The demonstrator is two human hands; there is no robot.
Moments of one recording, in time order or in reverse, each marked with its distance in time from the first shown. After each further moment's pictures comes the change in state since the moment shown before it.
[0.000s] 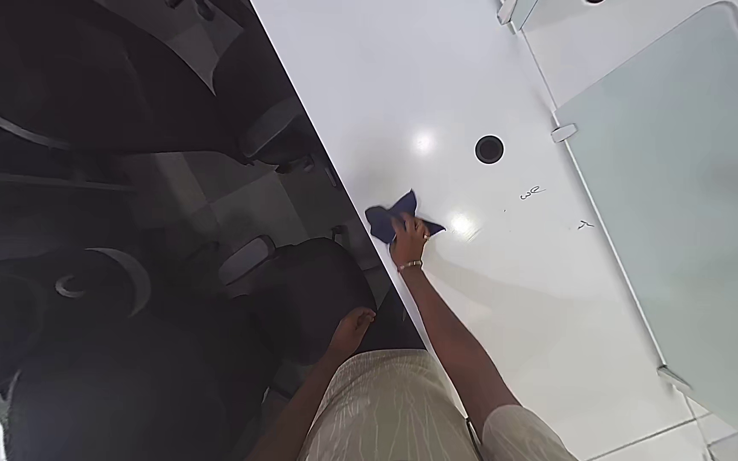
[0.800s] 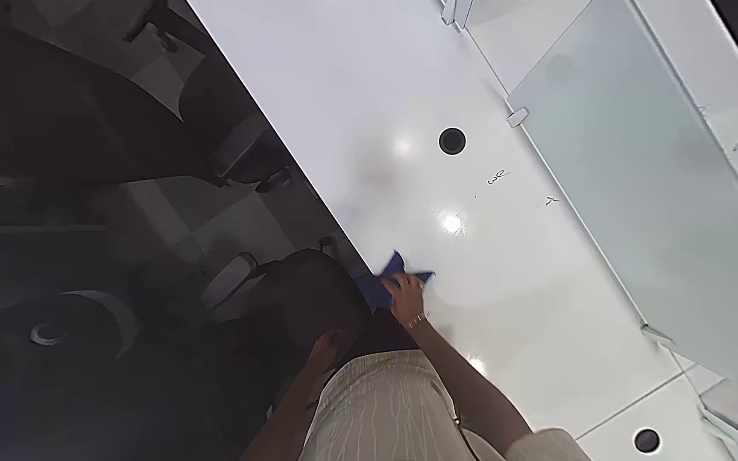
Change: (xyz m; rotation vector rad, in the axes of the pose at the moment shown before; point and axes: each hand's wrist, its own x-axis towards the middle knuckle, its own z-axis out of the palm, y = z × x) left_hand 0.005 -0.096 -0.005 0.093 -0.072 -0.295; right_hand -0.153 0.053 0.003 0.027 -0.136 -0.088
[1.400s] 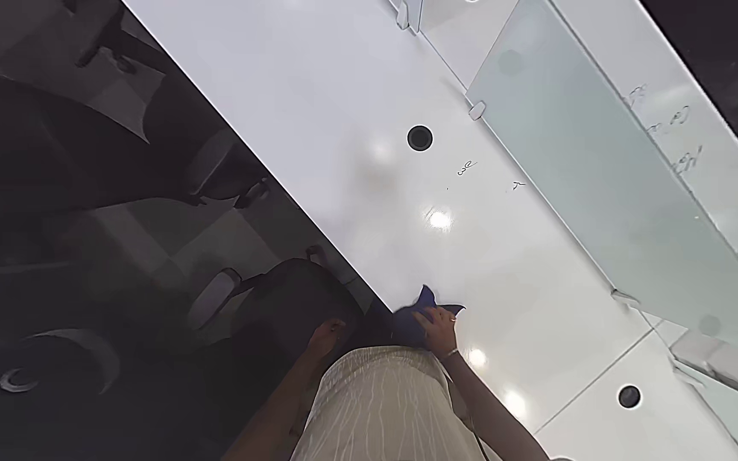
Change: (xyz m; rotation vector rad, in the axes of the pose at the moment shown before) left_hand 0.017 0.046 -0.007 0.168 -0.083 0.061; right_hand -0.150 0.088 0.007 -0.117 0.206 0.112
